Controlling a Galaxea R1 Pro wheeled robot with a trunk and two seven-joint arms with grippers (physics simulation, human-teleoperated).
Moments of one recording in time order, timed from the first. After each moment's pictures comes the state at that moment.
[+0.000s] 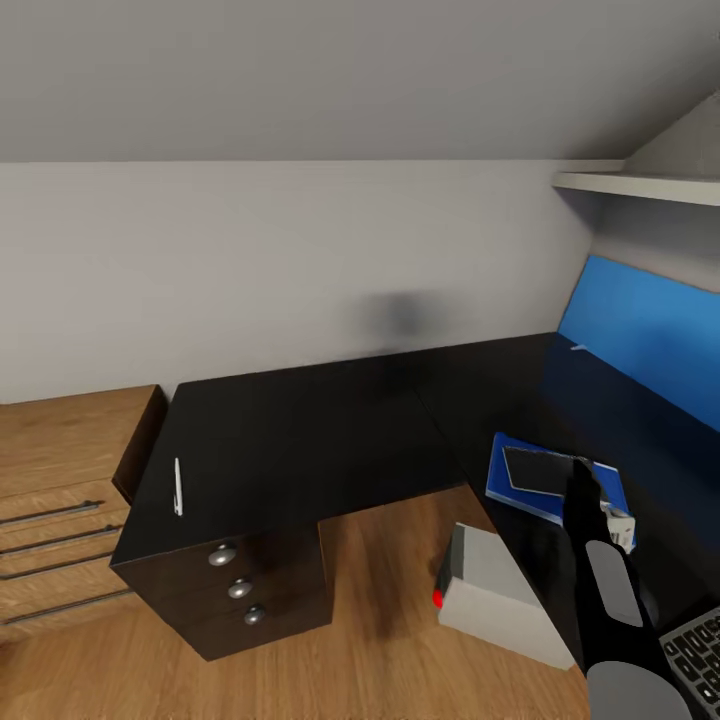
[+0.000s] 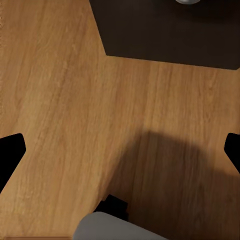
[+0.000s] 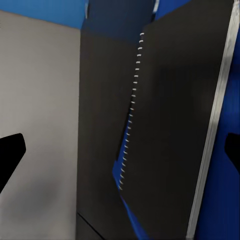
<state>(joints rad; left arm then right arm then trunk) -0.06 0.00 -0.35 -0.48 0.55 -0.41 0.38 -0.53 0.04 -0.53 -1.08 -1.17 -0.01 -0.05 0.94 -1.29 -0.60</state>
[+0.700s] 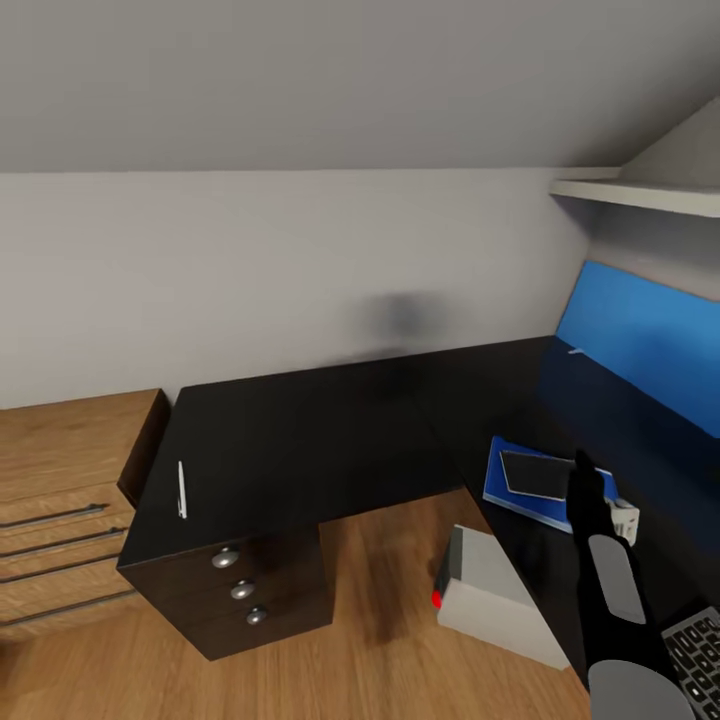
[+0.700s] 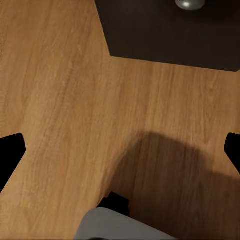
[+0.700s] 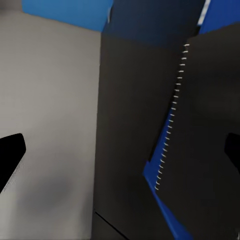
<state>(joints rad) -0.06 0.00 -0.35 -0.48 0.57 -0.40 0.39 -0.53 0.04 -0.52 -1.14 -1.16 -0.01 -0.05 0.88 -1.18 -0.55</state>
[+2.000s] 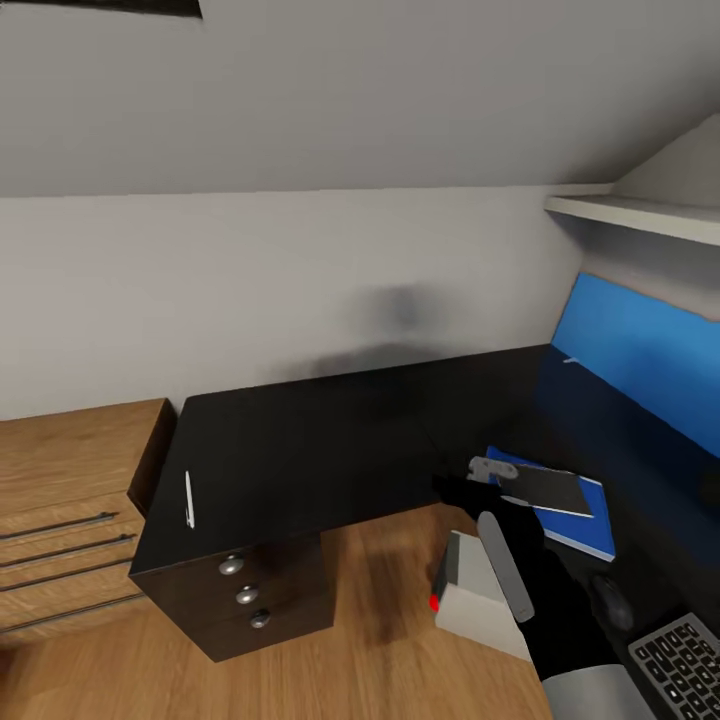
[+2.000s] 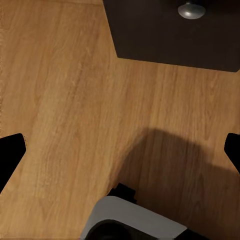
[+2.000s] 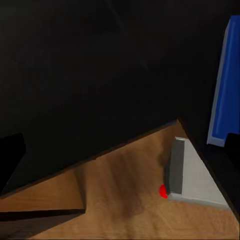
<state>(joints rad) -0.06 0.00 -0.35 -0.47 0.57 -0.40 0.39 -0.51 0.05 0.09 -1.34 -0.33 0.68 -0.30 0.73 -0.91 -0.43</state>
